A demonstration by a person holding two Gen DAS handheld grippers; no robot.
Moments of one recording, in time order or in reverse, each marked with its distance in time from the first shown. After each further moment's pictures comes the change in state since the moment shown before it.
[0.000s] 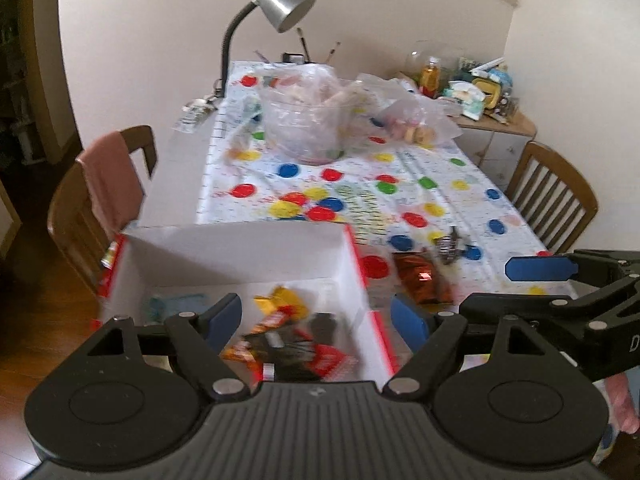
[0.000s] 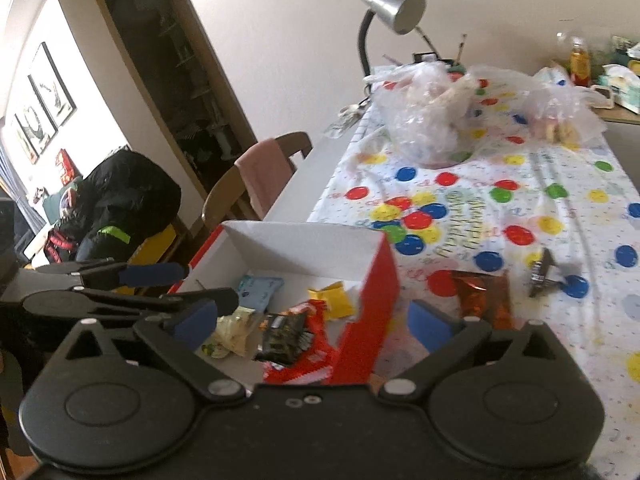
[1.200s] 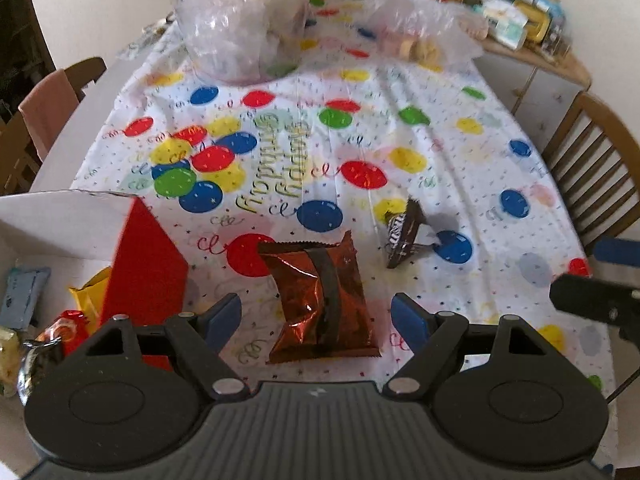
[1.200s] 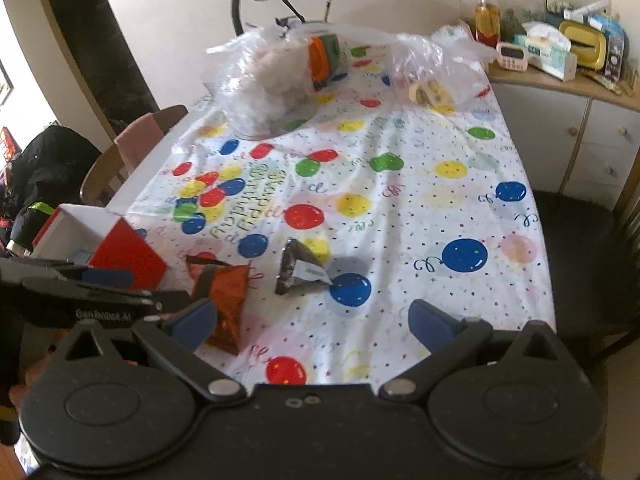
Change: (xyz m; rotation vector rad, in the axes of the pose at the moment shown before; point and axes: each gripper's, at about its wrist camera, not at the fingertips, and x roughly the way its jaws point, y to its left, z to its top) left arm 0.207 -0.166 0.035 -0.081 0.261 0.151; right arm 0.002 -0.257 0.026 0.001 0.130 -0.147
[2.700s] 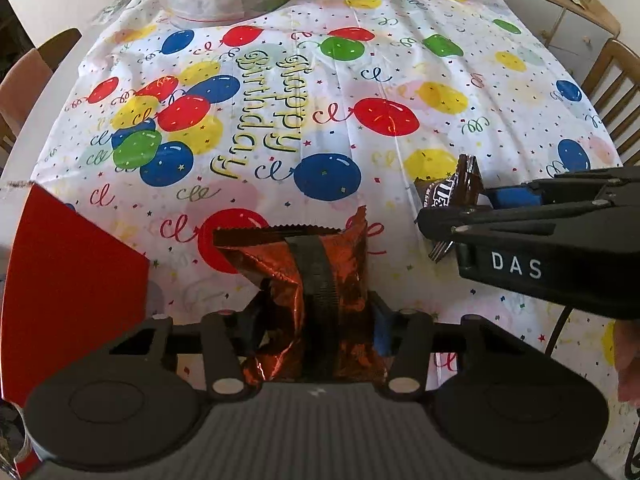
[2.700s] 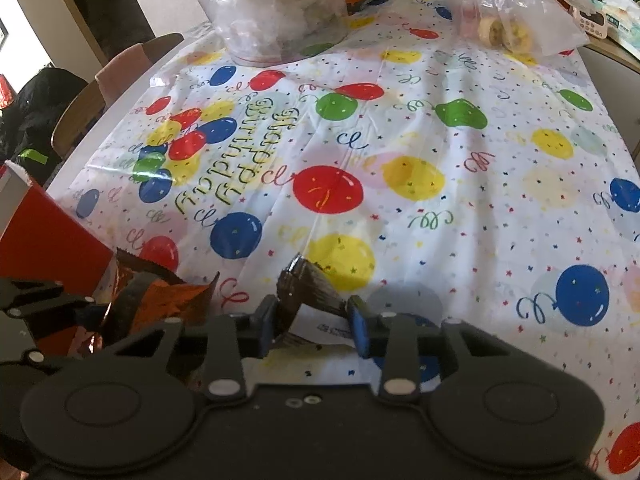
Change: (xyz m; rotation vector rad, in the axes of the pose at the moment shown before) left arm 0.083 -0.007 0.008 0.048 0.135 0.051; right arm 0.155 0.019 0.023 -0.084 0.168 0.018
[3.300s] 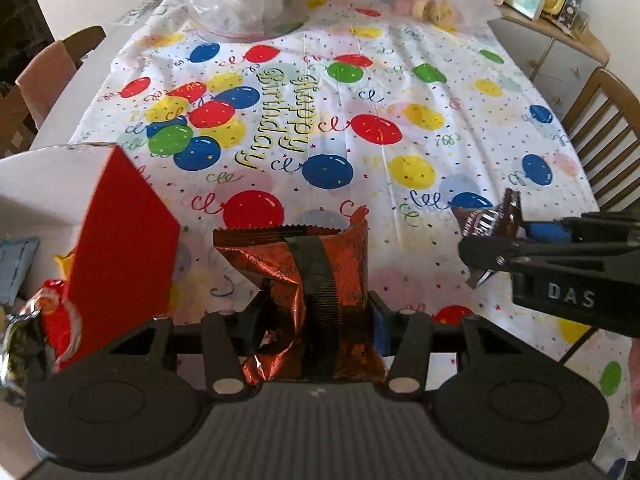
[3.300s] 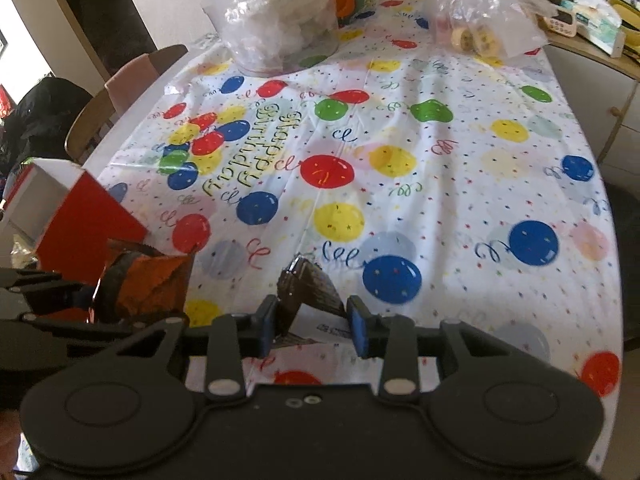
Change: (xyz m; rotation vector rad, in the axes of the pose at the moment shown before) left arm -0.060 0.008 -0.031 -0.057 -0.061 -0.036; right arm -0.069 0.010 -0.032 0.031 -0.018 -0.016
